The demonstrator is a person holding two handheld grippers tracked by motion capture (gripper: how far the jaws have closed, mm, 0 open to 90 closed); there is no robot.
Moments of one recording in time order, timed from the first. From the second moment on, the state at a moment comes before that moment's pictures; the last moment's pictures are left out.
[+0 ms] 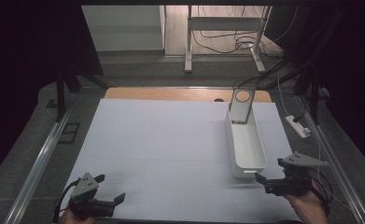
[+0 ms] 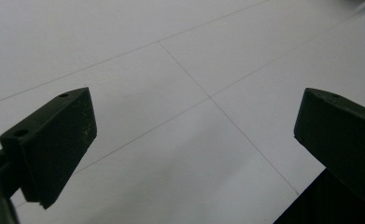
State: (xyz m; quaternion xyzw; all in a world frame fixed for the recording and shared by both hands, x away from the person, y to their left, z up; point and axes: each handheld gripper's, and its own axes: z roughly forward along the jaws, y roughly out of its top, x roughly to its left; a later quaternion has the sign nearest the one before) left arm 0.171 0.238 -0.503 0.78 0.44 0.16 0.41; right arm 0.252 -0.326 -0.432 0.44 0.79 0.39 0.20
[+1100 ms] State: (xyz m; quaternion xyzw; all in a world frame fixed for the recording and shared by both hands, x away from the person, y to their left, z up) left arm 0.171 0.239 -0.502 0.77 0.45 0.16 0.42; right arm 0.218 -0.355 -0.458 0.46 0.79 0.36 0.20
